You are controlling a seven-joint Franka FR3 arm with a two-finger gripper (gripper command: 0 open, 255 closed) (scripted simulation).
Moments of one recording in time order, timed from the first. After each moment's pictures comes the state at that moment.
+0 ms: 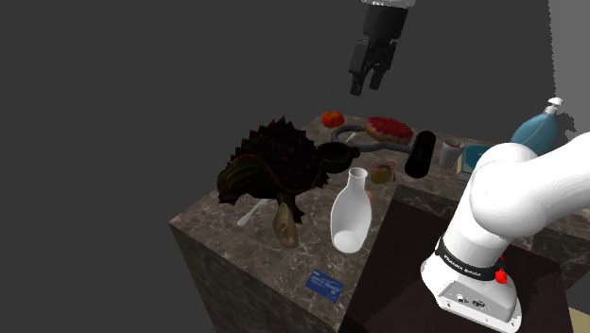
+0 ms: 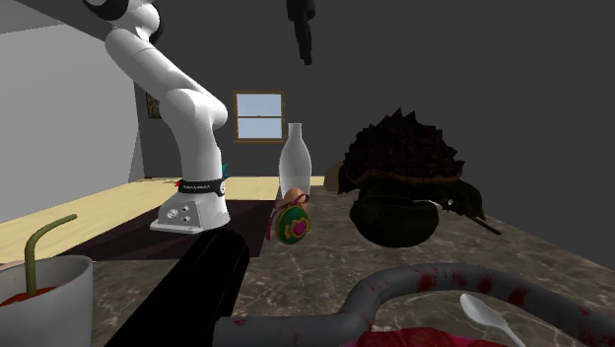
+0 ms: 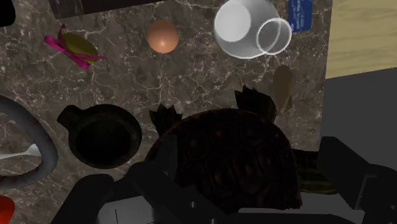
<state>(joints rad) -0.02 -0.83 0.01 -2.31 0.08 1.59 0.06</state>
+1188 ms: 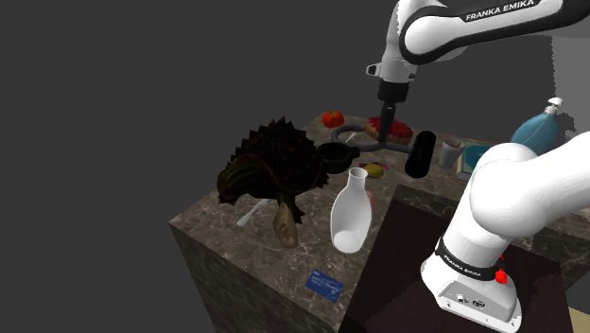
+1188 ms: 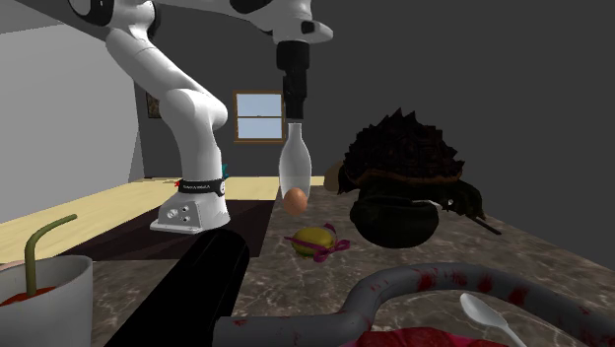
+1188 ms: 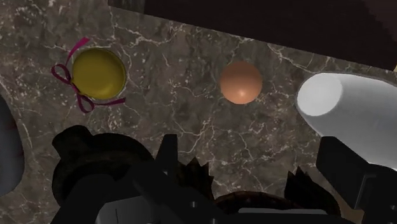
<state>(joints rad) -0.02 -0.82 -0.34 -2.65 -0.18 1.84 -0.50</state>
